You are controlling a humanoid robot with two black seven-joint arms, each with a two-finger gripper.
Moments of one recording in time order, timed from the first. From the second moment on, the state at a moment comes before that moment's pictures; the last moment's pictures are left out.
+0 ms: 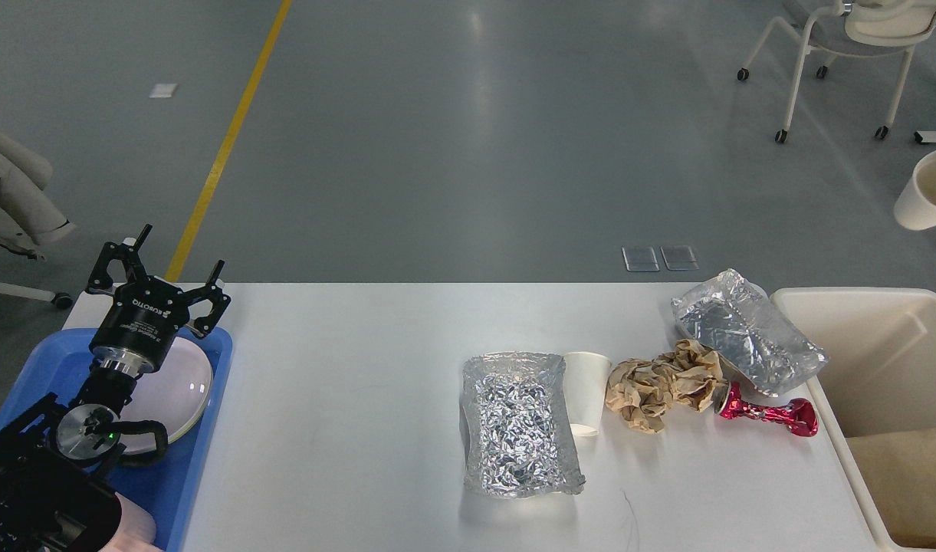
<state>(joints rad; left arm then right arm) -0.55 0.30 -0.98 -0.41 -0.10 -0.75 -0.26 1.14 -0.60 -1.50 0.13 -0.24 0.35 0.47</state>
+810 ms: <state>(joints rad) -0.55 0.30 -0.98 -0.41 -0.10 -0.75 -0.26 0.72 -0.49 -1.29 0.01 0.04 0.27 0.26</state>
